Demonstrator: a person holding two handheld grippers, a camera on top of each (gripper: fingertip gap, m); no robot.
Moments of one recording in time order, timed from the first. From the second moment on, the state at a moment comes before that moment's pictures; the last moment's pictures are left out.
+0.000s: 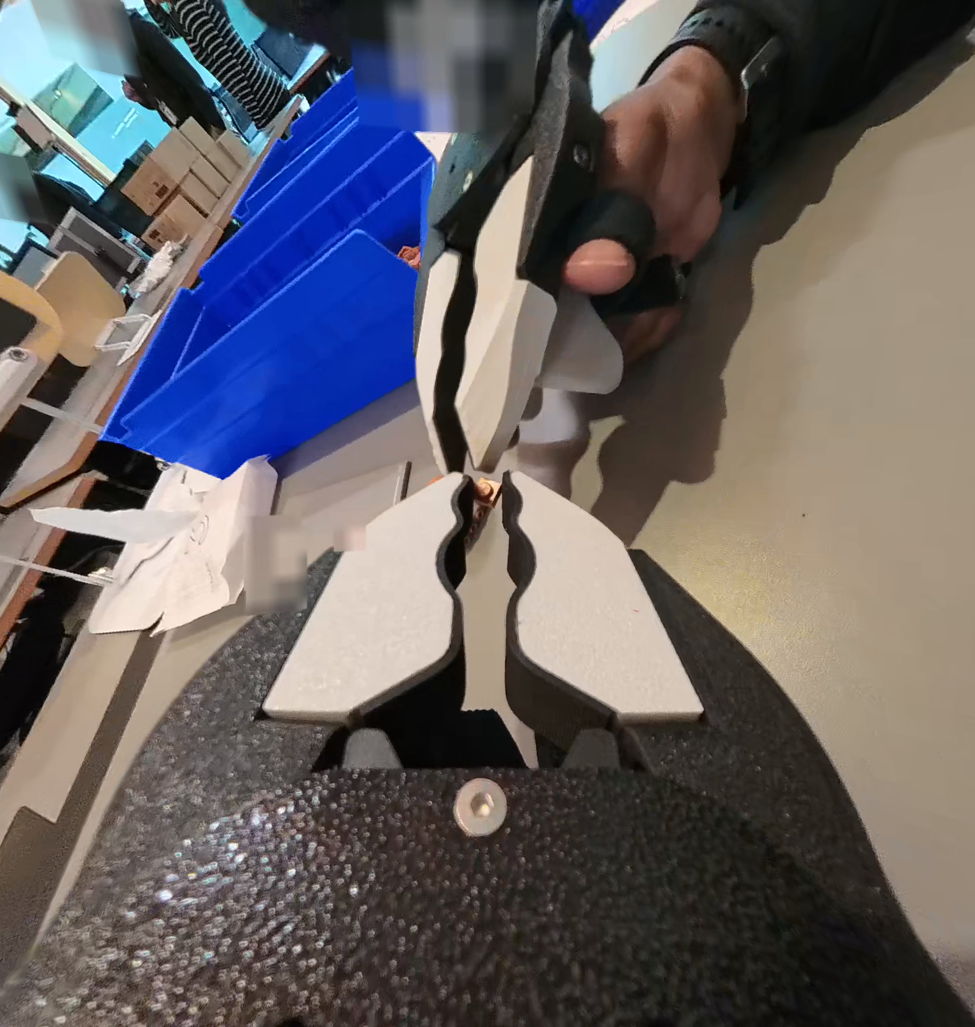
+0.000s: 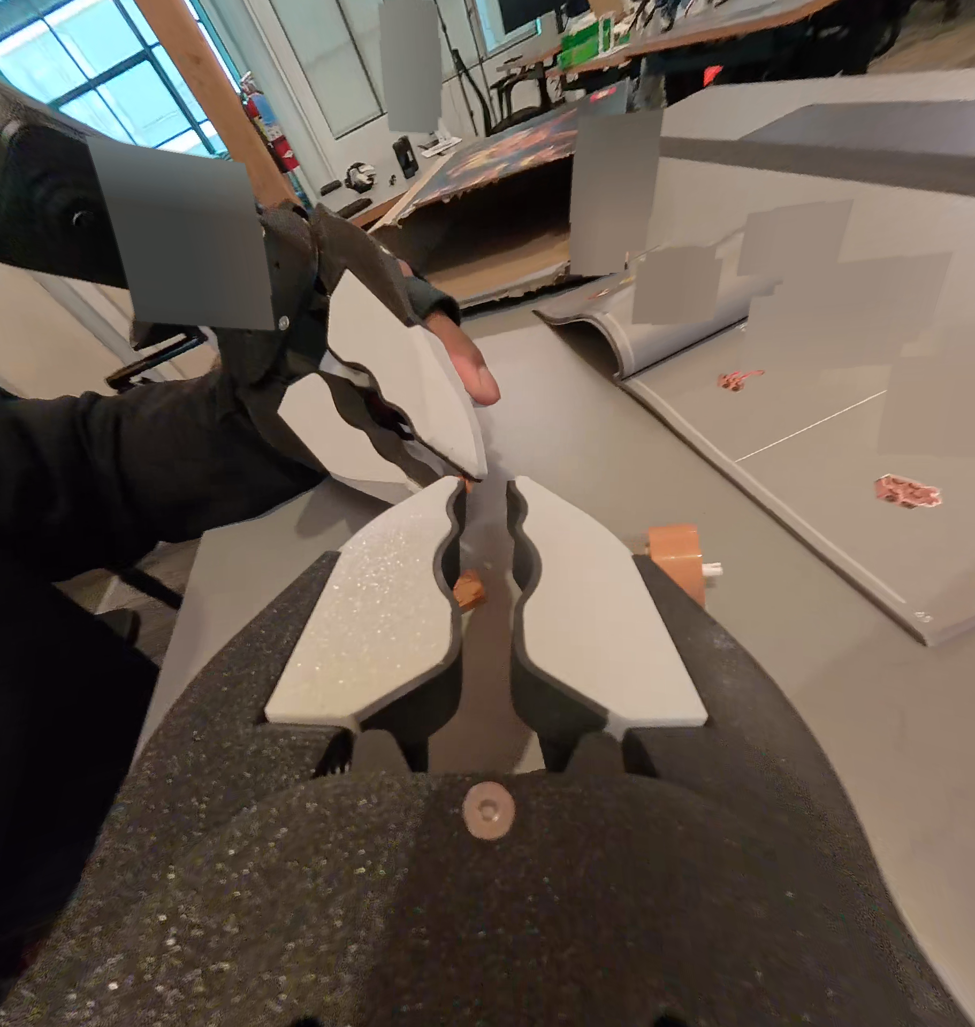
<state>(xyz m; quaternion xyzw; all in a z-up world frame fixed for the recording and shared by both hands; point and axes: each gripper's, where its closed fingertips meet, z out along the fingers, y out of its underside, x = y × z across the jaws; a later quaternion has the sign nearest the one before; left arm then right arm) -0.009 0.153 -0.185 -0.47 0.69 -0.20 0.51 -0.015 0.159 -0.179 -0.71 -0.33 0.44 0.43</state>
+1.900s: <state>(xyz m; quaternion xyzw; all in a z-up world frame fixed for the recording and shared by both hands) -0.013 0.166 -0.185 -0.49 0.64 -0.25 0.54 -0.007 0.152 -0.186 -0.74 -0.30 0.47 0.39</state>
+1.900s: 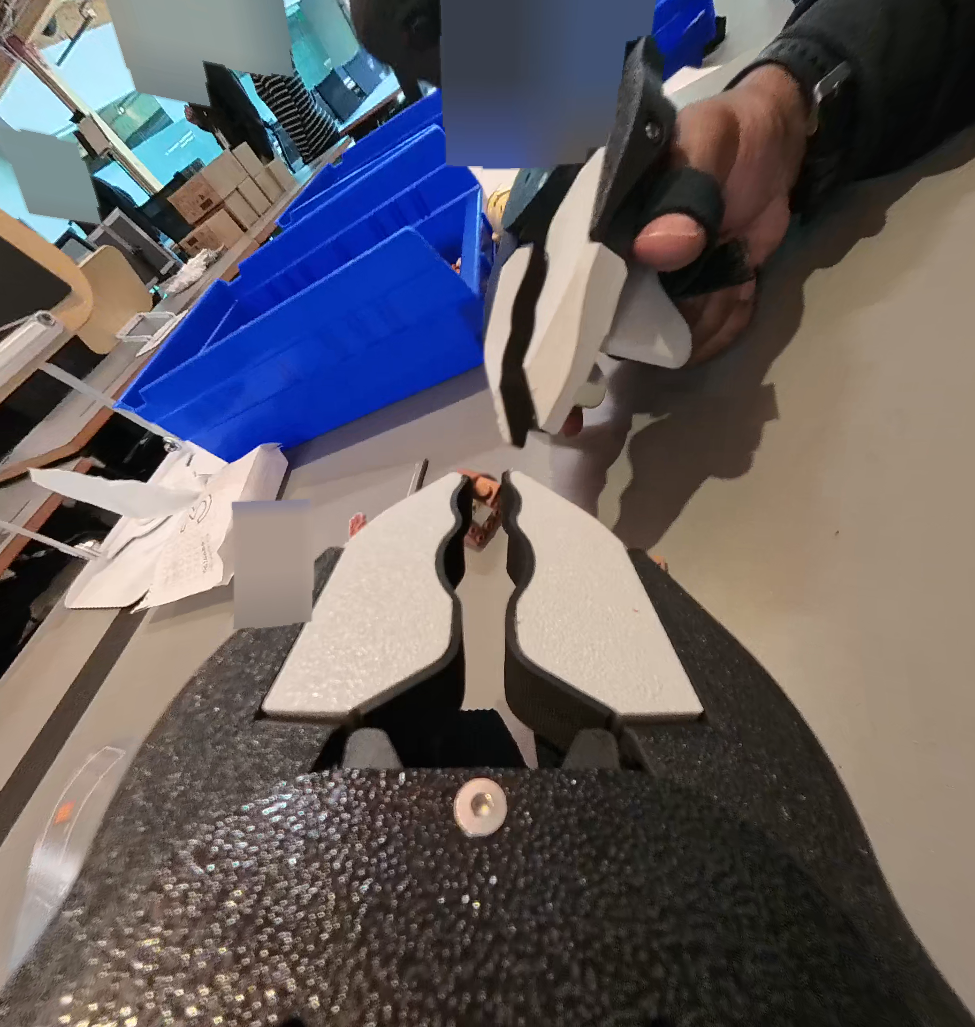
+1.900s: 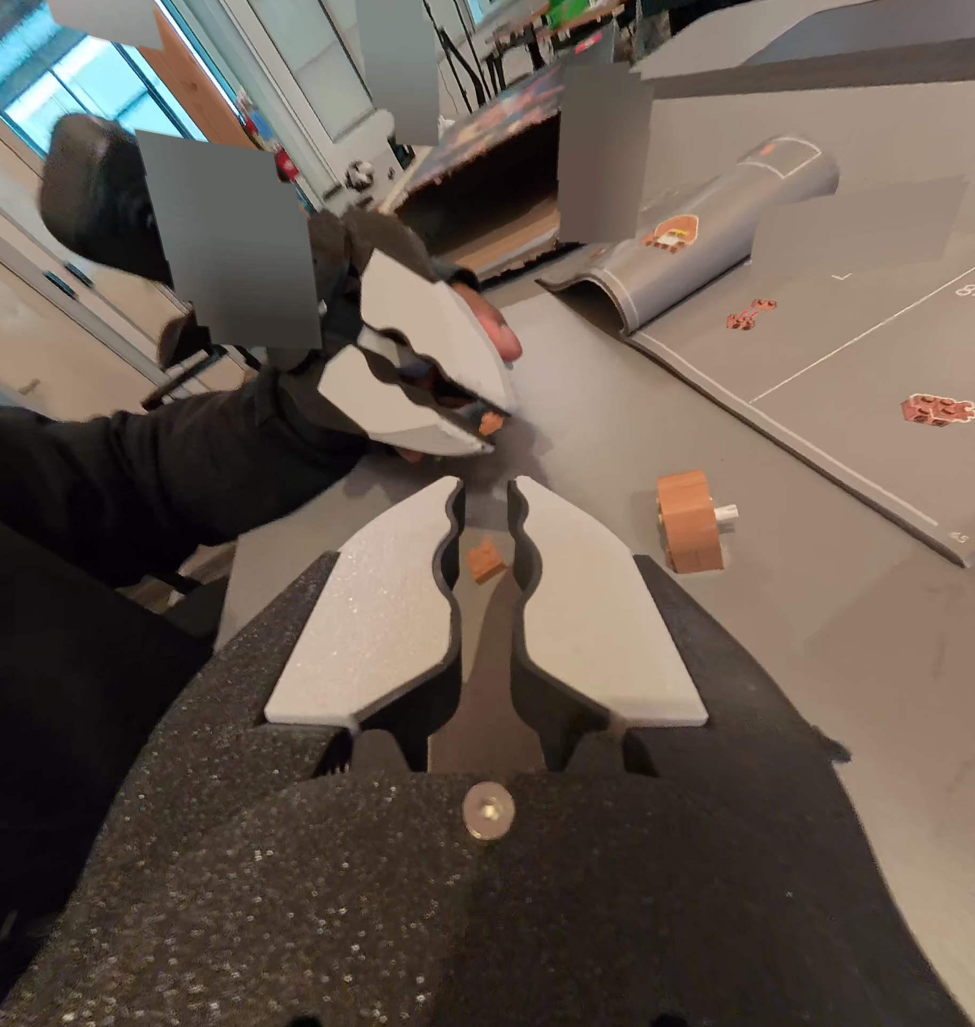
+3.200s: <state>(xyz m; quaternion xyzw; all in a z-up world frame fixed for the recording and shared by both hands) -0.029 0.174 -0.180 -0.50 0.65 -0.24 0.52 -0.021 0.138 -0.247 -0.71 -0.59 0.22 0.32</state>
